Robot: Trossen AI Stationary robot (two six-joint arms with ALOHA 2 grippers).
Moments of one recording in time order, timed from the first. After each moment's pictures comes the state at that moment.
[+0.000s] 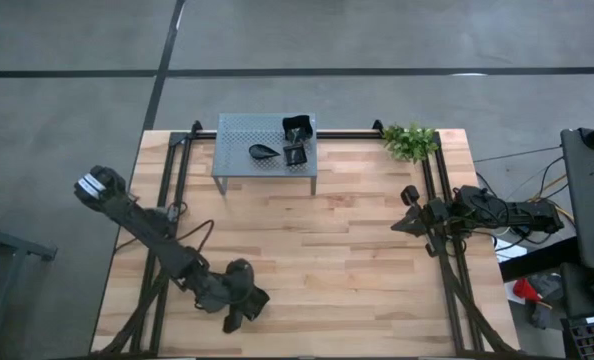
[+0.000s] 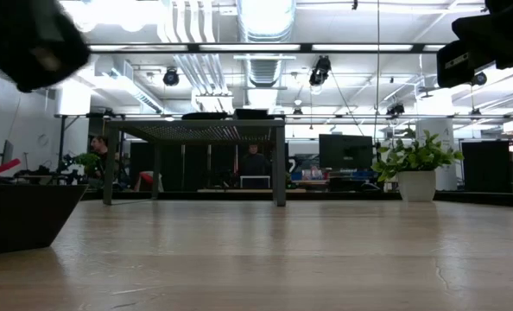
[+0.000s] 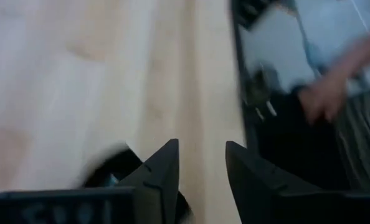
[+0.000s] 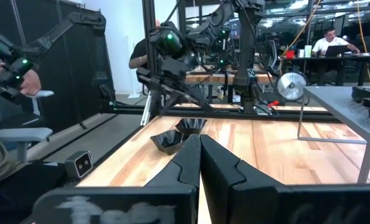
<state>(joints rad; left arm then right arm) -0.73 1.43 0.82 -0.04 -0.26 -0.81 0.03 0.04 0.11 0.00 -0.26 0.10</state>
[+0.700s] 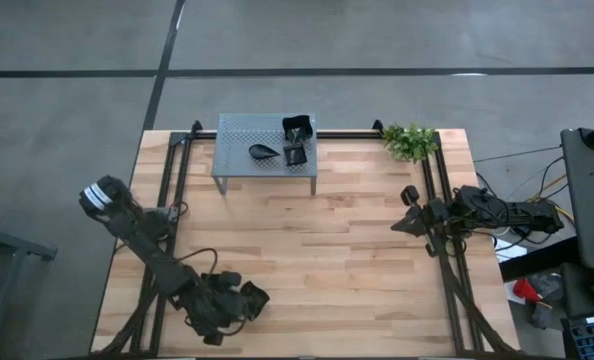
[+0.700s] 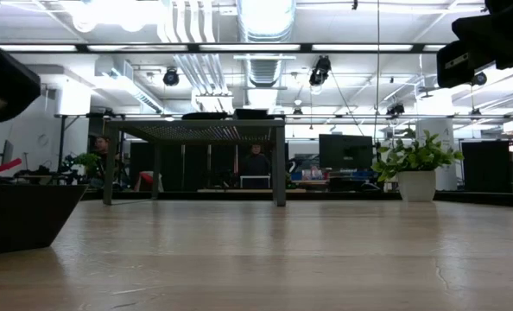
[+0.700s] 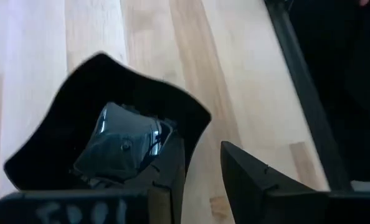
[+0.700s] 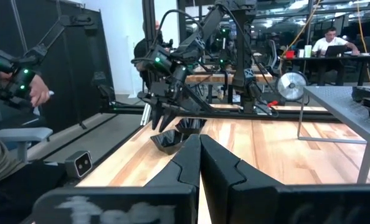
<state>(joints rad) -0.86 1.55 0.80 -0.13 -0.27 -0.64 0.03 0.04 0.10 0.00 -0.26 0.10</state>
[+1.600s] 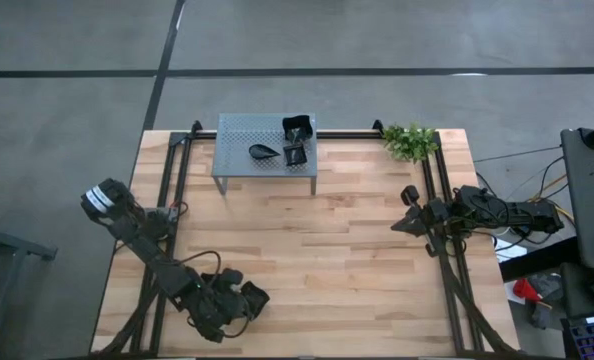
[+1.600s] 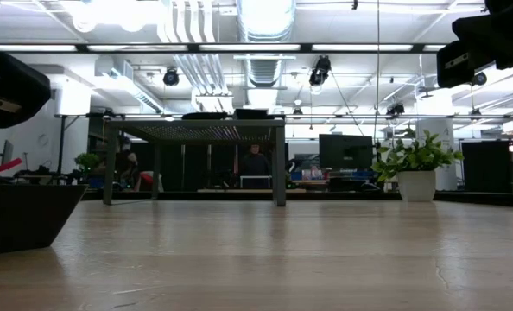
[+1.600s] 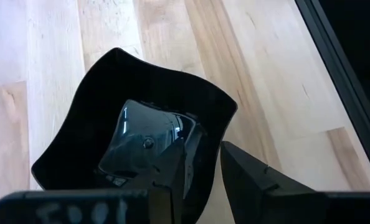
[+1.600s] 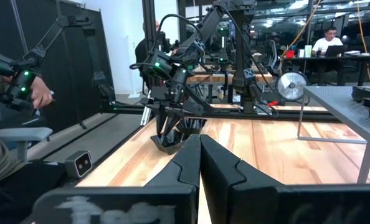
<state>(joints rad) -0.85 1.58 0.80 -0.16 -0.31 -0.55 0.03 0.04 0.10 0.00 -0.26 0.10</state>
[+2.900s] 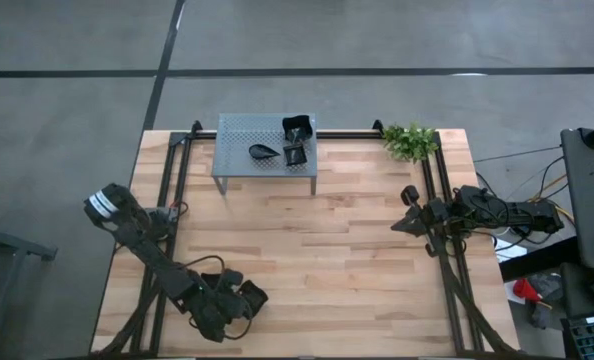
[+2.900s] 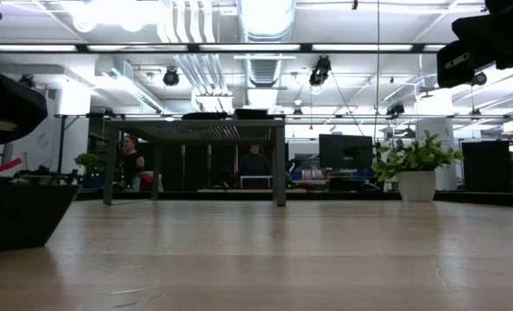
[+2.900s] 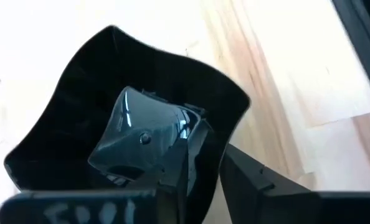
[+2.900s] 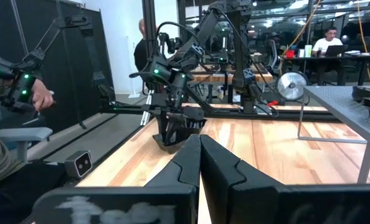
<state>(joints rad) -0.86 1.63 0.79 -0.15 -0.31 -0.56 0.03 0.04 0.10 0.00 -0.26 0.10</state>
